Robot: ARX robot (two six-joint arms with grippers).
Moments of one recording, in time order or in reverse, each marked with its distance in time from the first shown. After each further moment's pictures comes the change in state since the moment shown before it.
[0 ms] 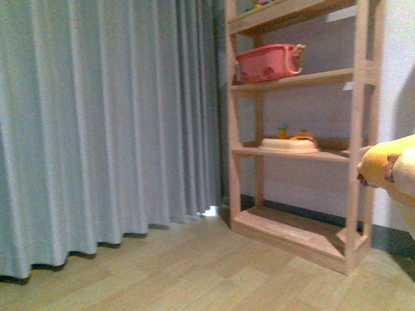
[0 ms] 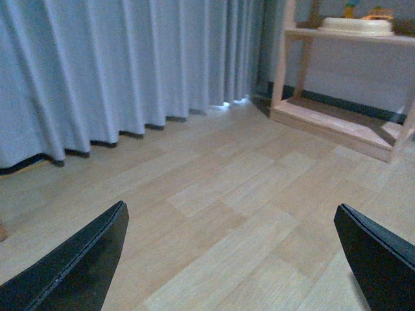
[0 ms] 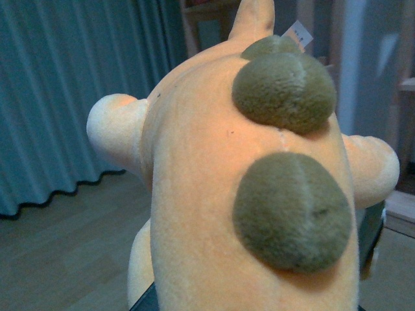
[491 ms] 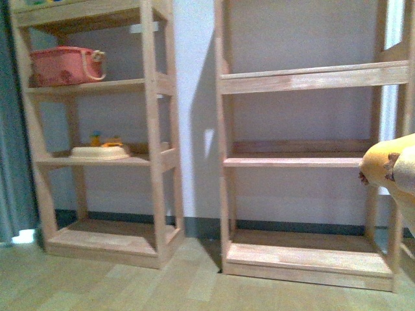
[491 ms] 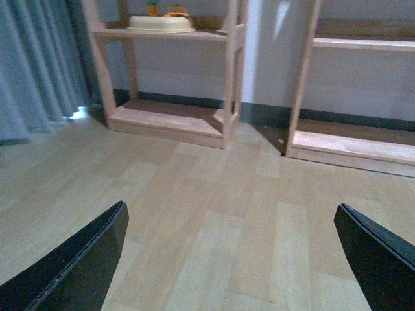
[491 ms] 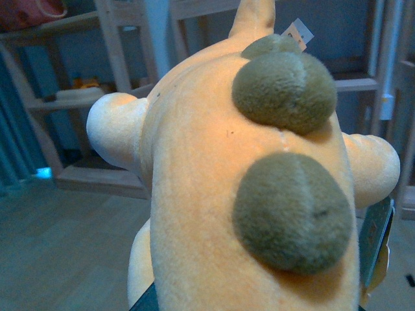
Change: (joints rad) left arm 0.000 0.000 0.000 0.000 -0.001 0.000; right arm 0.000 0.000 0.000 0.000 0.000 0.000
